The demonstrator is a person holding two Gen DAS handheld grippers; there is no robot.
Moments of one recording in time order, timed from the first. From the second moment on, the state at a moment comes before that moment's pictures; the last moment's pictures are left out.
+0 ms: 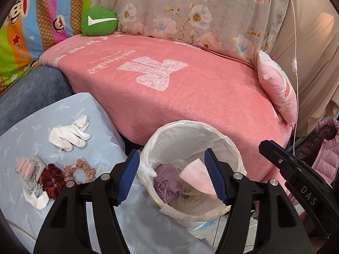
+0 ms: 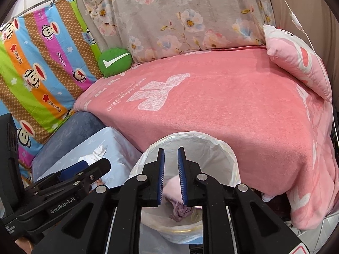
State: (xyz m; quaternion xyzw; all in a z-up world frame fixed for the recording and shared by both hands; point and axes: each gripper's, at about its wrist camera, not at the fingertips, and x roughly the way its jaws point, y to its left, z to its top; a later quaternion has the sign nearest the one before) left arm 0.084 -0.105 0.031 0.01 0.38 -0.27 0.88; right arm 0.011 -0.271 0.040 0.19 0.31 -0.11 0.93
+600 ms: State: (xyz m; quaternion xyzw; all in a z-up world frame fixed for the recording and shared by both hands) left arm 0.081 -0.061 0.032 -0.01 0.37 -0.24 0.90; right arm 0.011 -0.229 0.044 0.17 0.32 -0.09 0.93
